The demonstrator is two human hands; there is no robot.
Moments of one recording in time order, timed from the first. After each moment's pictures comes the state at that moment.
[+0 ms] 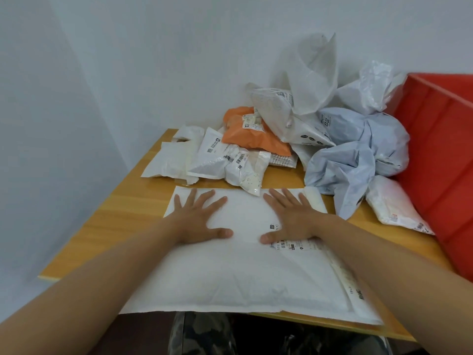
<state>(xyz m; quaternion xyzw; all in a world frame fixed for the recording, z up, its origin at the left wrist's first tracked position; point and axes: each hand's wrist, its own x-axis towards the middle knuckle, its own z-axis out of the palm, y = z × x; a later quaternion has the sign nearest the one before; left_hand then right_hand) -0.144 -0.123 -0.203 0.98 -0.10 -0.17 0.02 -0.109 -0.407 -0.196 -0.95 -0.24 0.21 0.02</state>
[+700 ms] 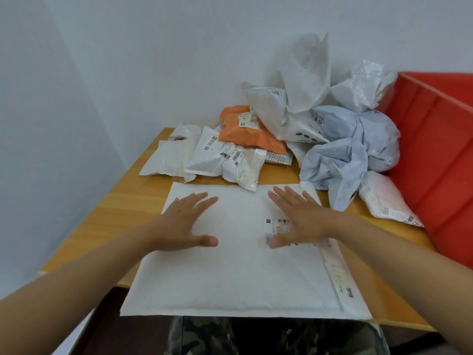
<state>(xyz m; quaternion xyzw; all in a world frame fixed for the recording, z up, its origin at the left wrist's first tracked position) -0.189 -0.104 -0.177 0.97 -0.18 -0.14 0.12 -0.150 -0.427 -0.159 -0.94 -0.26 0.22 0.04</state>
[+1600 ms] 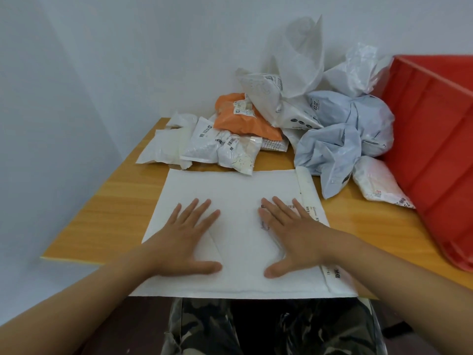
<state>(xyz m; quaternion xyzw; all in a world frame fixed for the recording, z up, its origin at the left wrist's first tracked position) -0.251 -0.129 -0.194 0.97 -0.21 -0.11 0.00 -0.214 -0.424 -0.183 -0.92 -0.34 0.19 -0.04</state>
